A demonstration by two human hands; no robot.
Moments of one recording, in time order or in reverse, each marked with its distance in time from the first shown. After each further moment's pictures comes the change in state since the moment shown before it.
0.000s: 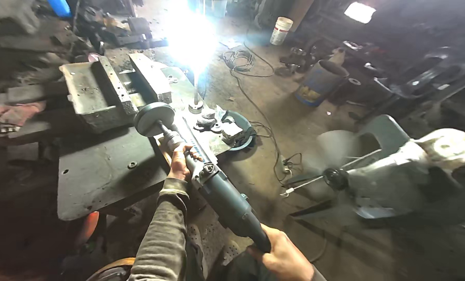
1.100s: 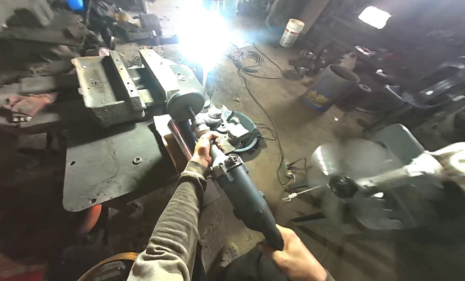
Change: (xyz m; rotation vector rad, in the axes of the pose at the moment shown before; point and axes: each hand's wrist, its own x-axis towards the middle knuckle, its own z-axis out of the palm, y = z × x) left_hand 0.034 -0.019 0.046 0.127 -0.107 -0.107; right_hand 0.004 0.017 -0.013 0.272 0.057 0.020
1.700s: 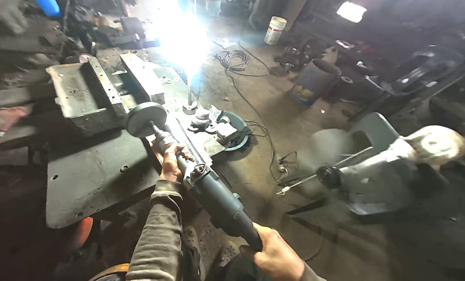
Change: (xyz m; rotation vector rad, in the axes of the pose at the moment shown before) left_hand -0.044 0.016 -0.041 -0.156 0.094 0.100; right_hand -0.001 -0.022 0.016 -0.290 -0.090 -0.018
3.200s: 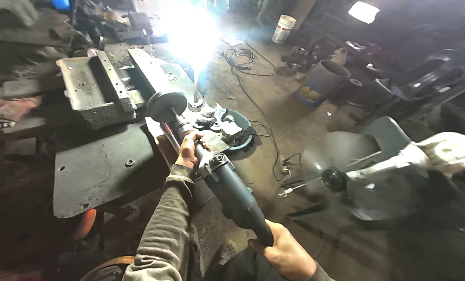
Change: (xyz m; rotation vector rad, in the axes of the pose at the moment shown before) left_hand 0.023 -0.010 0.029 0.123 -0.119 -0.041; right_hand 0.001 0.013 -0.010 0.171 0.061 -0.003
